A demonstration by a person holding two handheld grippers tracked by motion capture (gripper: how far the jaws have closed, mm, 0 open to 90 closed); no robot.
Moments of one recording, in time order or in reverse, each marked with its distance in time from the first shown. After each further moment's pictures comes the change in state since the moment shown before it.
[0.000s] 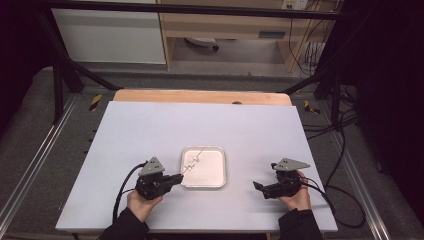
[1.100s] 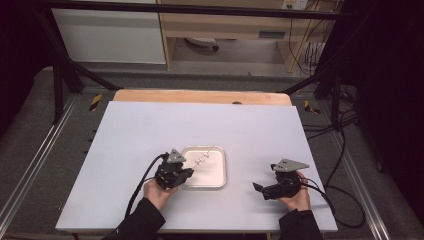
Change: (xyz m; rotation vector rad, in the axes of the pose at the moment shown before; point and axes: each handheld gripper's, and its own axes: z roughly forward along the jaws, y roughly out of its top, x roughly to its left) left arm -0.005 0.023 0.054 0.189 0.110 0.003; right arm 0.002 -0.002 0.001 0.014 0.009 -0.002
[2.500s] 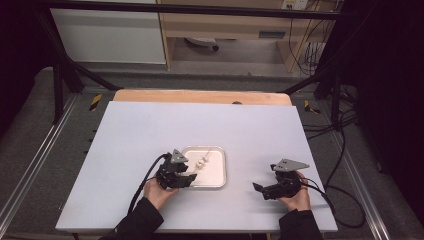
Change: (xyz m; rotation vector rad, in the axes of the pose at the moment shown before) left arm 0.002 0.002 -0.001 0.031 0.000 0.013; right arm 0.000 0.000 0.000 0.003 0.004 0.013
